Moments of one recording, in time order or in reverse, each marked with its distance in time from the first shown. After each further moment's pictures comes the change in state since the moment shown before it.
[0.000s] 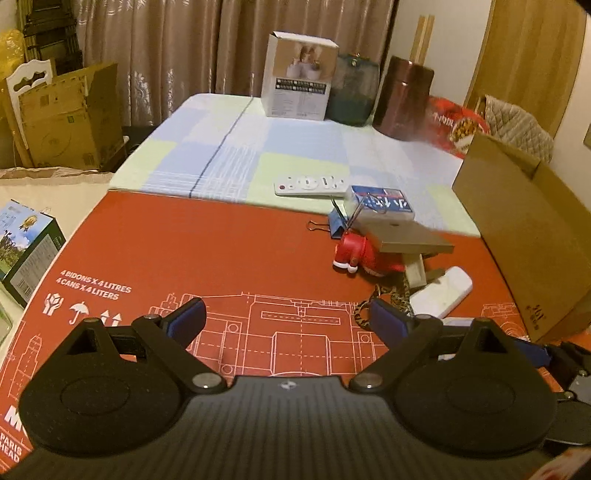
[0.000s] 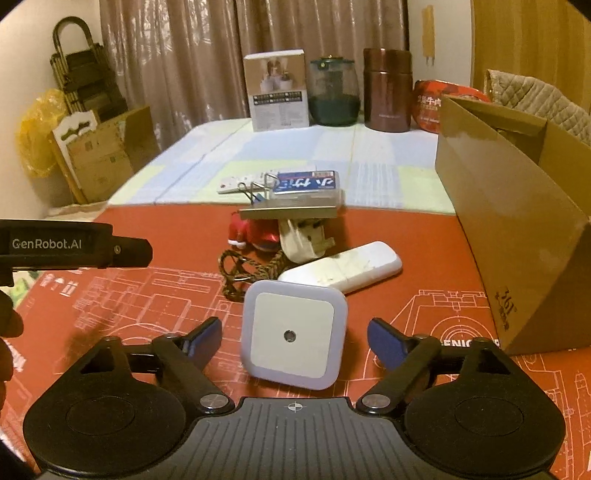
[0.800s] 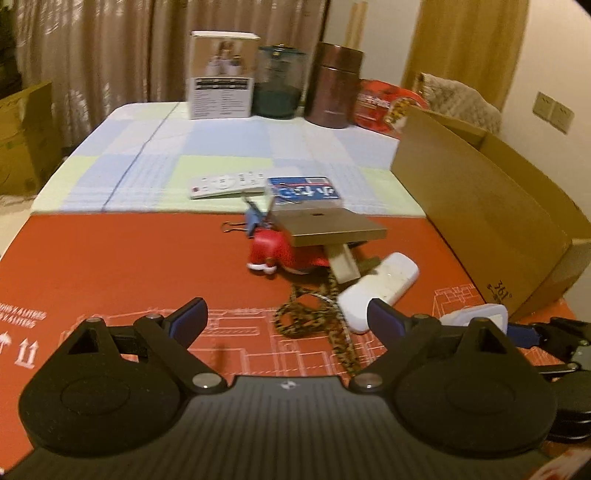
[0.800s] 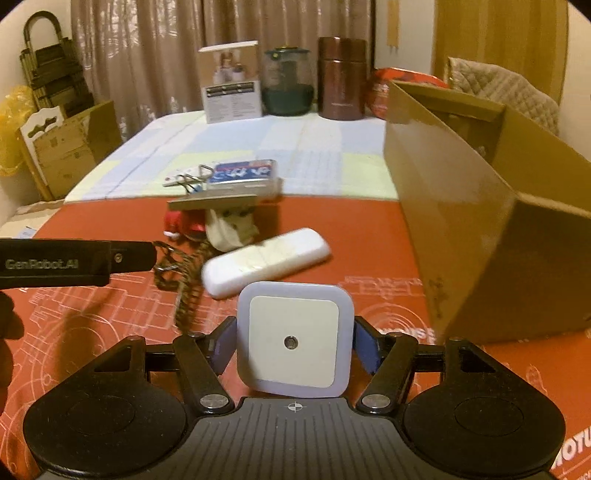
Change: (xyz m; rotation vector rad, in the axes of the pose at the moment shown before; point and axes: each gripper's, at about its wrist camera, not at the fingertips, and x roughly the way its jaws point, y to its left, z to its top) left arm 0.025 -0.053 -0.006 0.130 -0.018 -0.154; right arm -0.011 -0.043 -0.005 0.027 0.027 -0.104
